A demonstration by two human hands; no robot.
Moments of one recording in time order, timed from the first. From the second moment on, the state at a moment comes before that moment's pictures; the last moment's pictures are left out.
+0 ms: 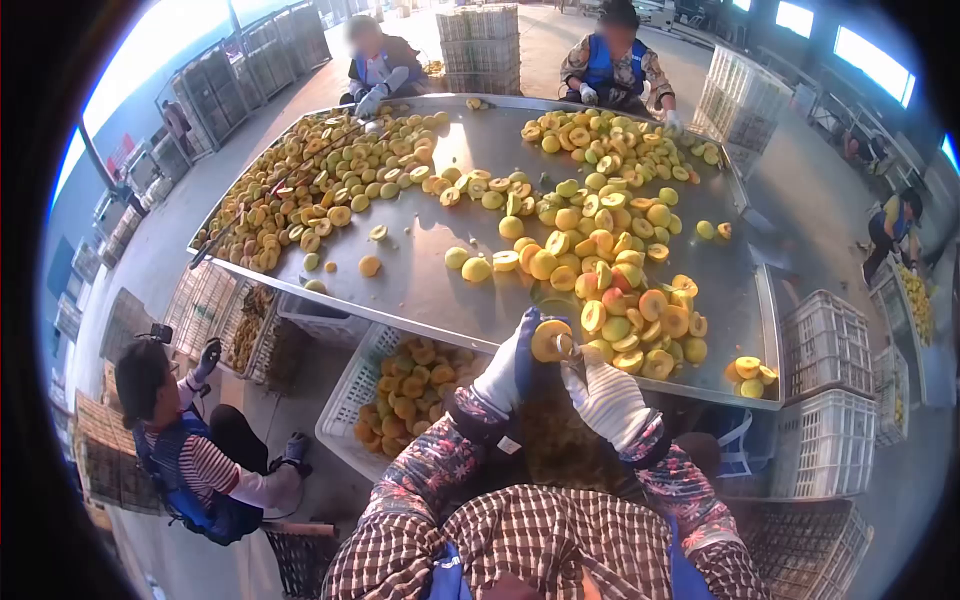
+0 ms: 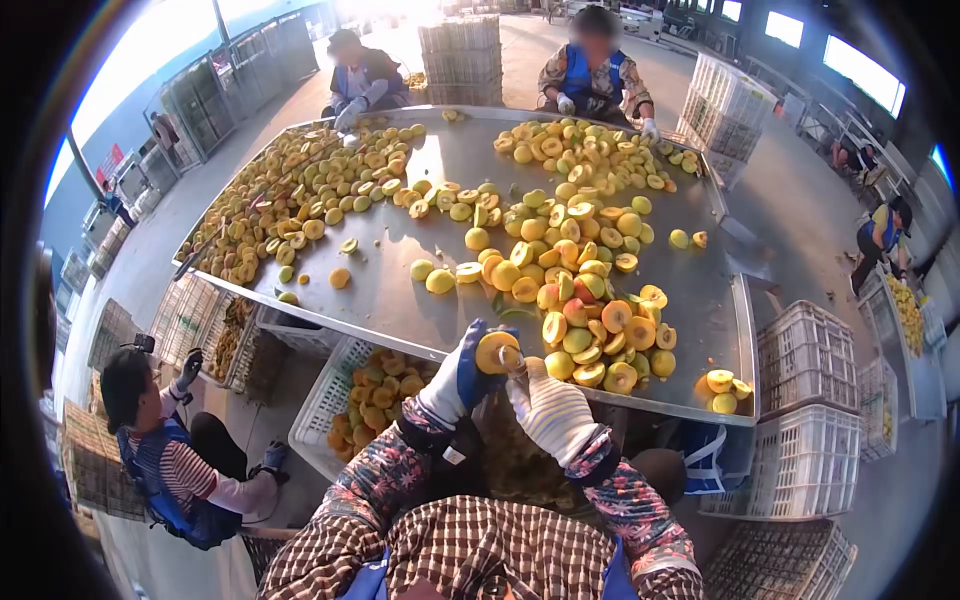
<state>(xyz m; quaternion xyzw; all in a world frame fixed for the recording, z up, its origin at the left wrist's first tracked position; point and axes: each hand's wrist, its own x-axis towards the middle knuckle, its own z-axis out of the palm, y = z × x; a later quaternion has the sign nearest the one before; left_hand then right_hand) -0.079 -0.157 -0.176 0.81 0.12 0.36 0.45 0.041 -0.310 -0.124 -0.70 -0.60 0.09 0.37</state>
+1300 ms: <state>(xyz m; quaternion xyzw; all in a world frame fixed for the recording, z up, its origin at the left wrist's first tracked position) -0.043 -0.183 -0.197 0.42 0.20 0.37 0.80 0.033 -0.326 -0.139 -0.77 -0.59 0.10 0.22</state>
